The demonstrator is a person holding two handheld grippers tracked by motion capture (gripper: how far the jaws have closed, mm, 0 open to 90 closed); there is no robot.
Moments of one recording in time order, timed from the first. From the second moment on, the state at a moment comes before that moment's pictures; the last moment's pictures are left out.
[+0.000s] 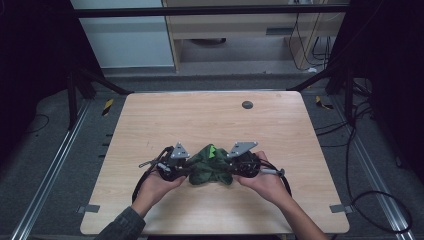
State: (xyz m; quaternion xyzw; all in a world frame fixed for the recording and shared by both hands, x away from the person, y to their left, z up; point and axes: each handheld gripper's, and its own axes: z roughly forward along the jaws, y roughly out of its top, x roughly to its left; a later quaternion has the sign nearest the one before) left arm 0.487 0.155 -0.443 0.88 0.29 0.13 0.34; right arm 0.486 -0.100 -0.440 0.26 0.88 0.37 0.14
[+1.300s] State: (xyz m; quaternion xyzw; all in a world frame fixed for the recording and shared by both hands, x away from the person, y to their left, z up) left arm 0.466 0.163 -0.447 0.88 0.29 0.13 0.35; right arm 0.460 -0.103 -0.444 0.25 0.88 0.38 0.14
